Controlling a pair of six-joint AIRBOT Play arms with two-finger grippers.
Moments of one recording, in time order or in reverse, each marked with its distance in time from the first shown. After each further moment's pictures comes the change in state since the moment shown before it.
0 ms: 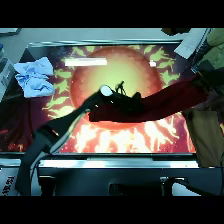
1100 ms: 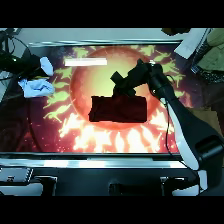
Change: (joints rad) left arm 0.655 0.575 -0.002 0.566 -0.626 0.138; right arm 0.710 -0.362 0.000 -0.071 0.534 0.465
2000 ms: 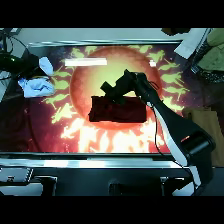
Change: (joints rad) left arm 0.010 0.003 -0.003 0.003 0.019 0.024; right arm 0.090 -0.088 0.000 0.050 0.011 -0.011
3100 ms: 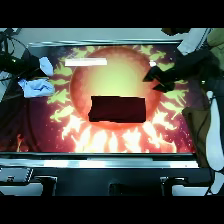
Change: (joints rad) left arm 0.001 -0.002 -0.014 0.018 0.003 0.000; right arm -0.547 0.222 -0.057 0.115 -0.316 -0.570
